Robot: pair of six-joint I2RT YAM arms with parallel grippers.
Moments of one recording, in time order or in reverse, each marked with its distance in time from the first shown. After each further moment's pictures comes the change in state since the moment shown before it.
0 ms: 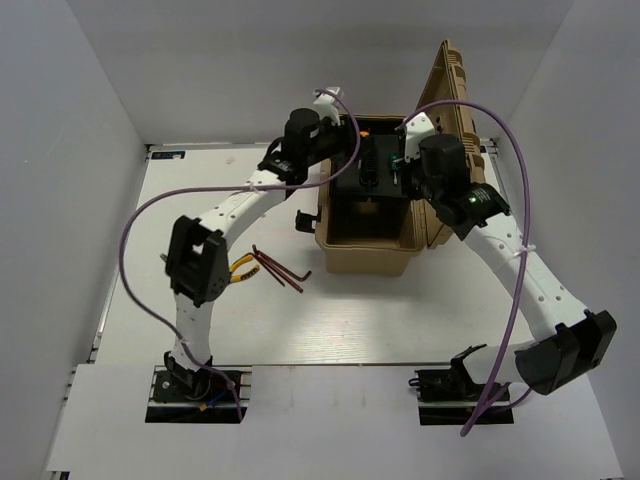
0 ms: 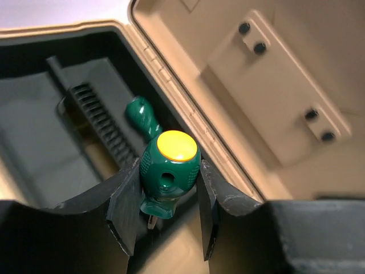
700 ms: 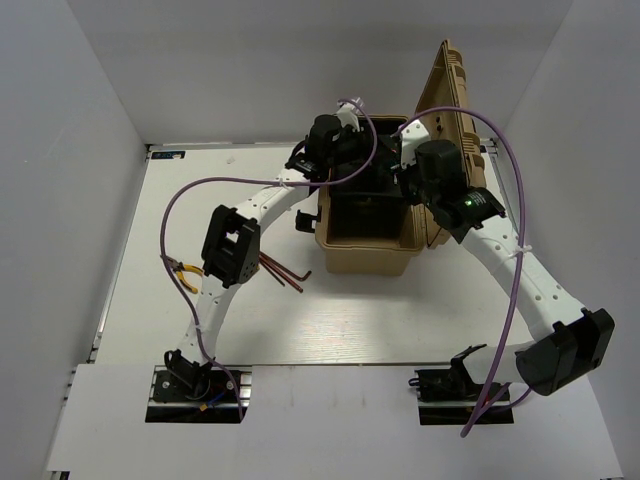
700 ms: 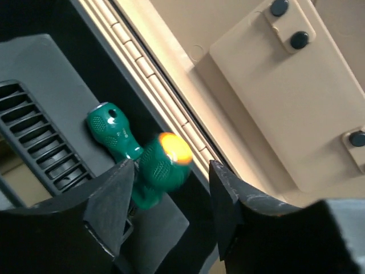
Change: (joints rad) left arm -0.019 0.396 0.347 0.047 0.158 -0.167; right arm -0.003 -0.012 -0.063 0.036 -0.022 -0.014
